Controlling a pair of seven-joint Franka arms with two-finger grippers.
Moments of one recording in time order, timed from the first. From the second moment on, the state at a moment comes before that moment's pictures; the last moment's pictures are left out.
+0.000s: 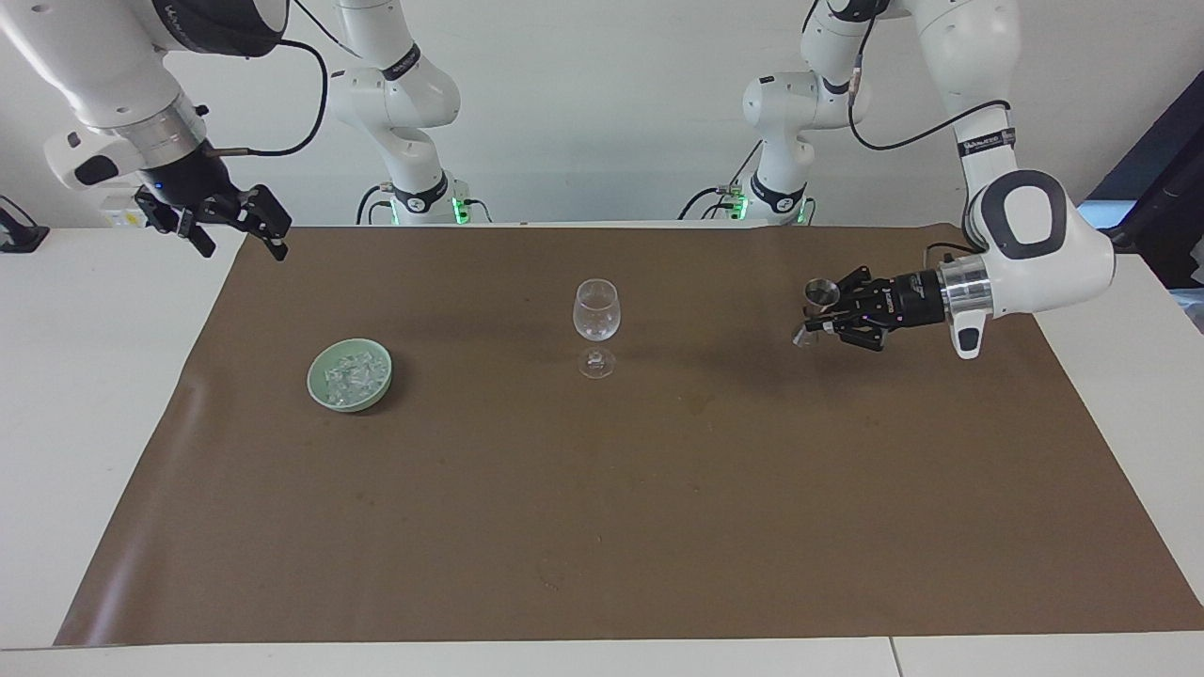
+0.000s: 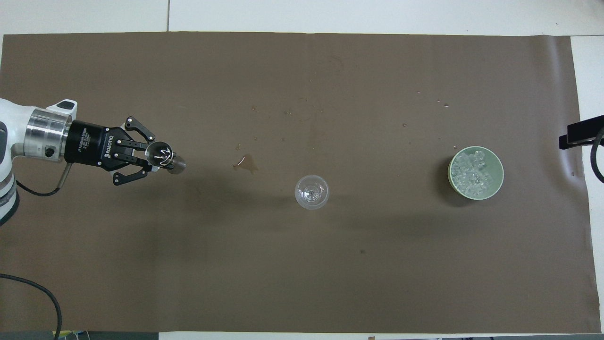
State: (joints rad) left arm -0.14 0.15 0.17 -1.93 -1.00 1.59 -1.05; right arm -0.05 -0.03 -0.08 -1.60 0.02 1.54 -0.01
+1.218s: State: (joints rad) left arm -0.67 0.07 0.17 -1.93 -0.62 2.04 -1.62; right arm -0.05 -0.13 -0.07 -2.02 0.08 1.94 -0.11
